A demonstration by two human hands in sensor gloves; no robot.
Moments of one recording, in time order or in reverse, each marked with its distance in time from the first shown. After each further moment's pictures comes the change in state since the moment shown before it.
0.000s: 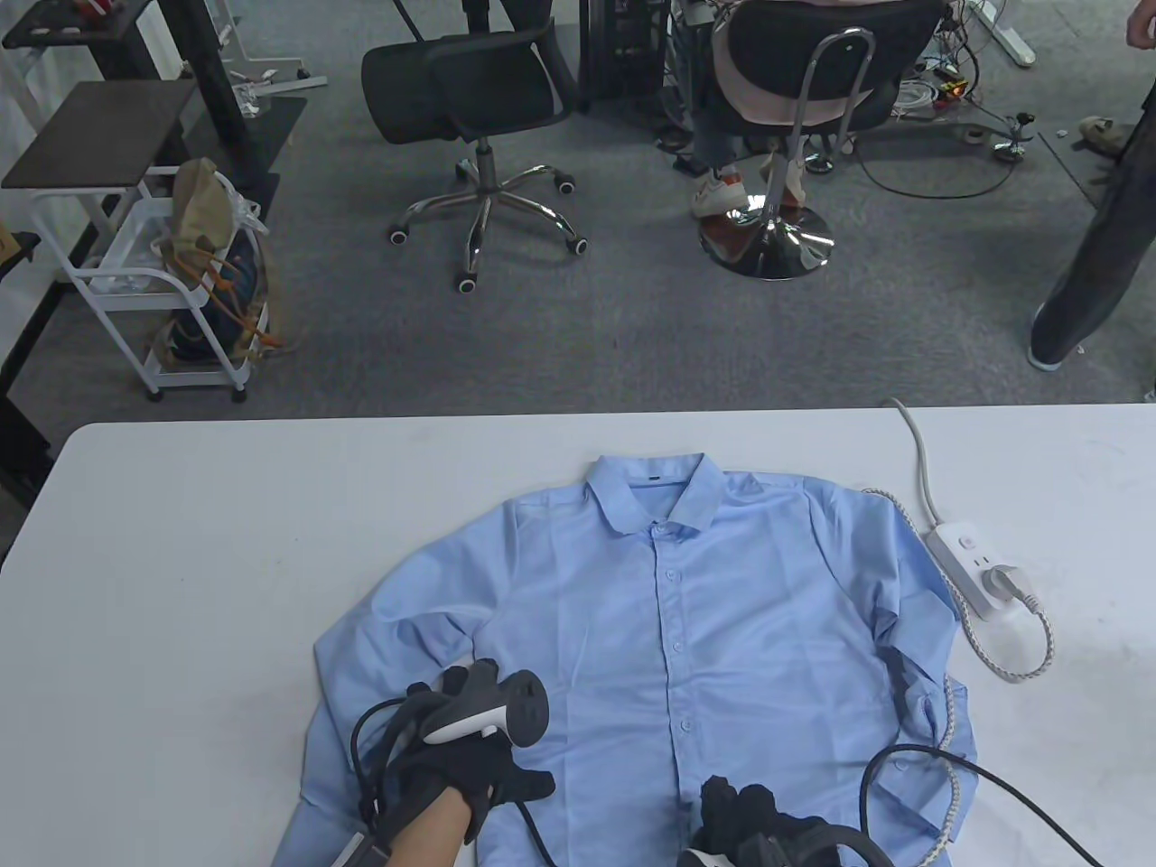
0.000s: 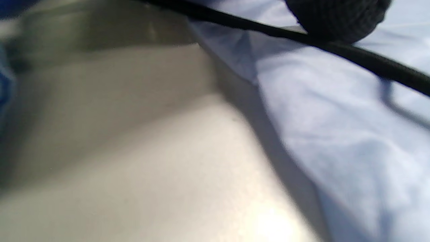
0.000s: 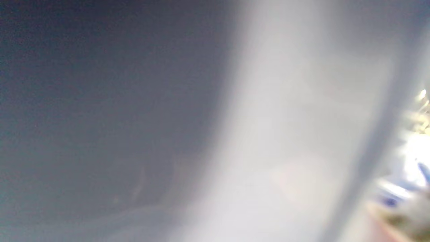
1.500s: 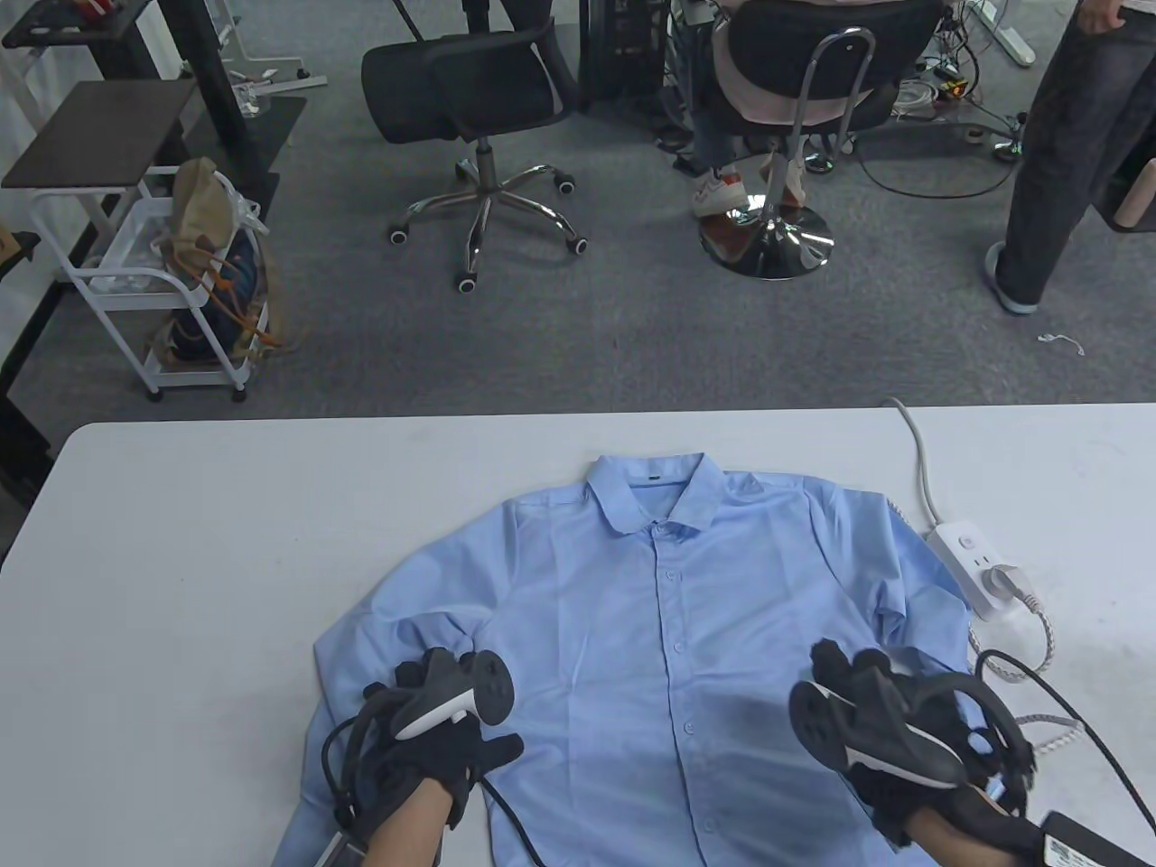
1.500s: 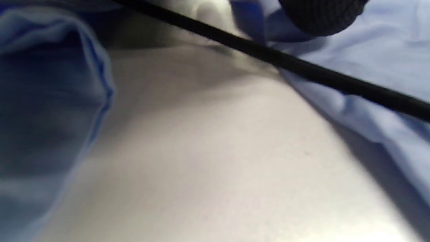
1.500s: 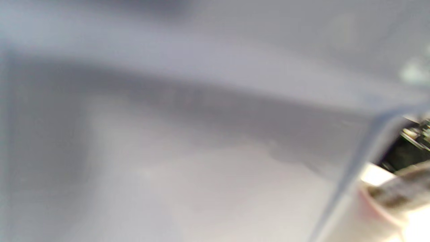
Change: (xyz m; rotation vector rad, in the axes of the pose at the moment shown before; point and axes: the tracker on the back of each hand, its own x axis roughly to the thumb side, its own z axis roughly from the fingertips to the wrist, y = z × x) left_hand -0.034 0.004 0.007 0.023 0.176 0.108; right_hand -0.115 -0.071 -0.083 0.066 0.041 -0.019
